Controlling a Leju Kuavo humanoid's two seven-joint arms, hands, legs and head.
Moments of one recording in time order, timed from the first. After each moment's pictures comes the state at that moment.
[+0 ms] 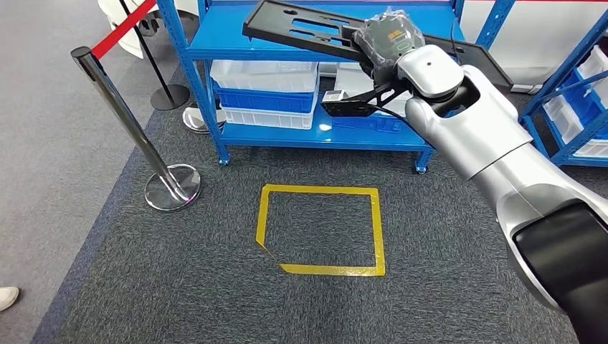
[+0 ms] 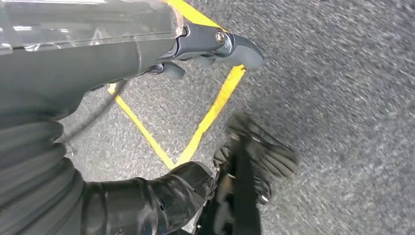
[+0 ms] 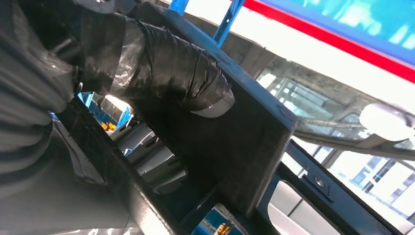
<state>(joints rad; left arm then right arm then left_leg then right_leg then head) -0.11 -0.10 1.27 -0.23 -0.72 -0.03 -0.19 -1.37 -0.12 0.77 -0.77 1.19 0.16 -0.13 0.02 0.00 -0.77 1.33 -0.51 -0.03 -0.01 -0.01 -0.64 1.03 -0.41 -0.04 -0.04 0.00</state>
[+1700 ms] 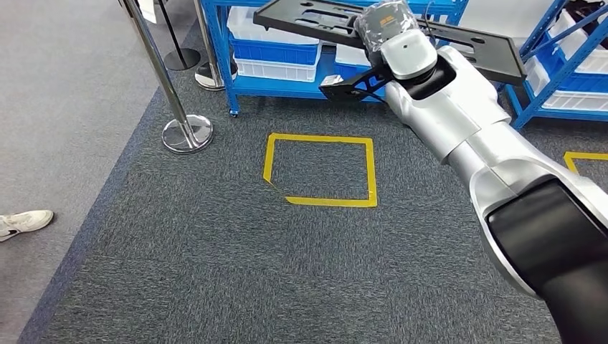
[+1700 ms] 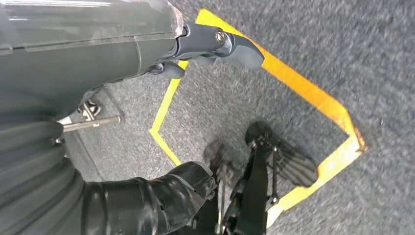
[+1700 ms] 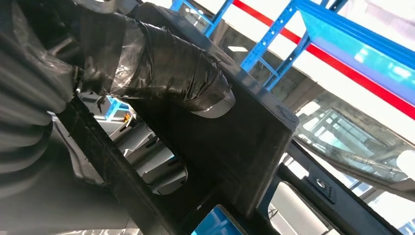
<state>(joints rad) -0.12 -0.11 1.27 -0.23 -0.73 -0.02 -0.16 -1.48 0.02 0.78 -0.50 1.31 0.22 0.00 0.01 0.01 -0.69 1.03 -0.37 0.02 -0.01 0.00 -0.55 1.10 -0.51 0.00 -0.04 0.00</state>
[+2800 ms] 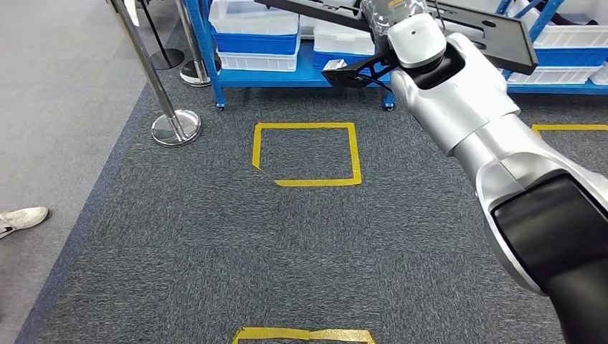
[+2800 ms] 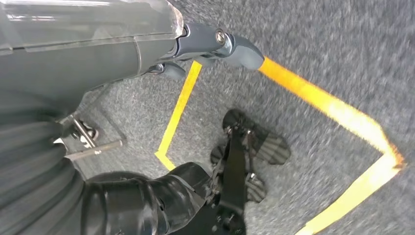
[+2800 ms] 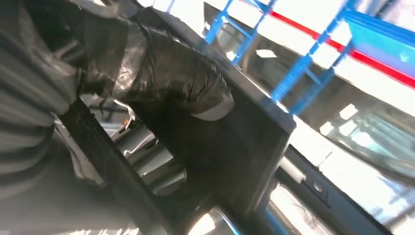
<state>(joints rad) -0.12 -0.11 1.27 -0.23 -0.73 -0.03 -0.20 -1.50 0.01 0.72 -0.51 1.36 0.21 0.02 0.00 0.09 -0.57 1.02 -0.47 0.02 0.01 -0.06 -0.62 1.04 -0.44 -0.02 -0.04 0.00</state>
